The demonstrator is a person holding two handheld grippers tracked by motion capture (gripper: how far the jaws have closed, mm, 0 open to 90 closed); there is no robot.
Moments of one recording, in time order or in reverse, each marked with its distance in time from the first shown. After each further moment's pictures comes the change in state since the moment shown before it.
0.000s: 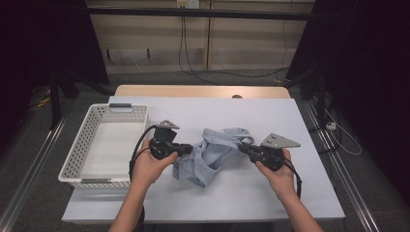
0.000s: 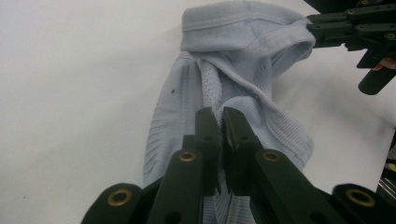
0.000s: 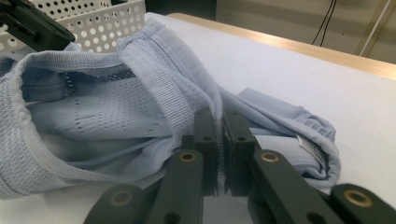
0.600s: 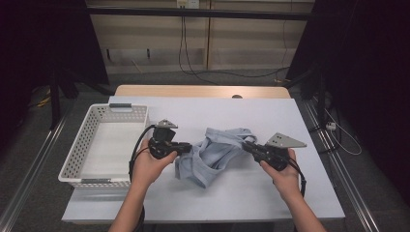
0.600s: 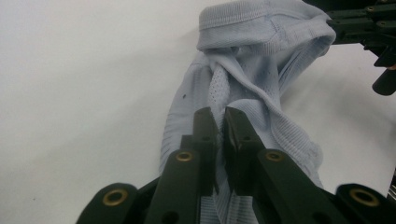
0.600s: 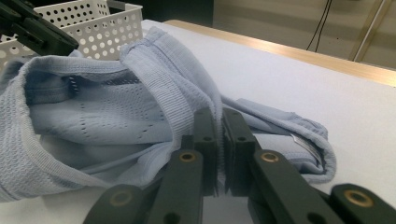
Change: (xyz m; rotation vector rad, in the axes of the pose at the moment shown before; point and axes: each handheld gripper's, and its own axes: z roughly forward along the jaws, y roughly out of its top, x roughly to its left) left arm 0.004 -0.001 0.001 -0.018 0.011 -0.005; right arm -0.006 0.001 -0.009 -0.021 -0.005 0.011
